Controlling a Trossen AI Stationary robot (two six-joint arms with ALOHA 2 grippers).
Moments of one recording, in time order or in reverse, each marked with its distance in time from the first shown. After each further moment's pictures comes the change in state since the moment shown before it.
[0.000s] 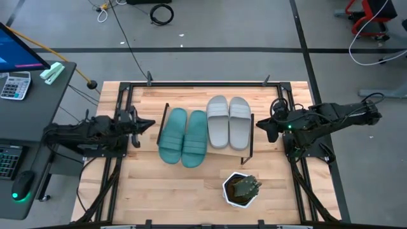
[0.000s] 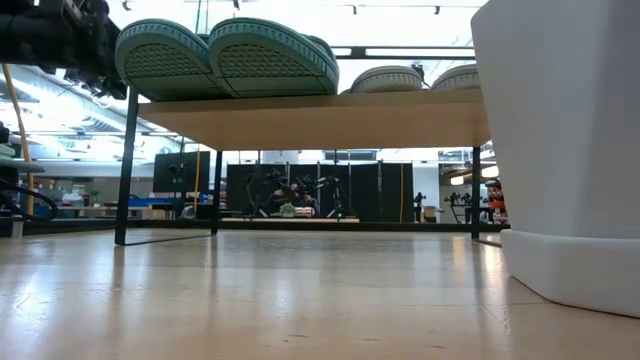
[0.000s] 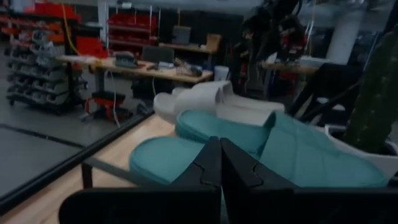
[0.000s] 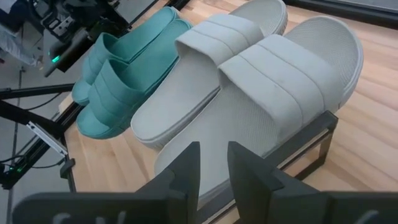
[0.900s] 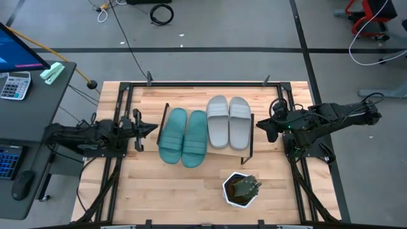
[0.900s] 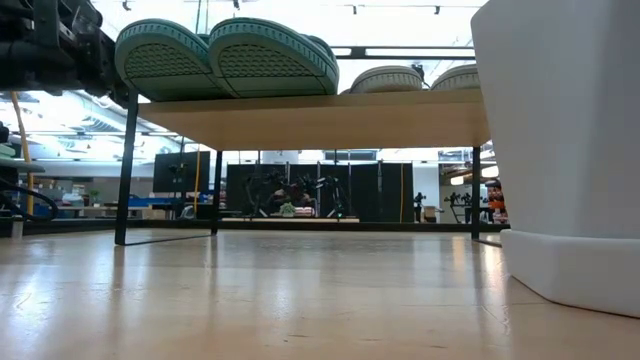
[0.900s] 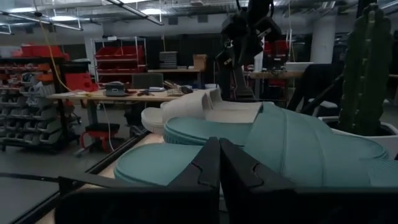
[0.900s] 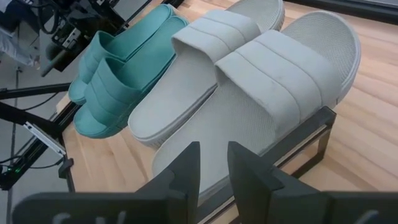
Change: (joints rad) left arm -0.016 -0.022 -0.175 0.259 0.046 0.152; right arm 0.000 0.003 0.000 -0.011 -0.001 0.017
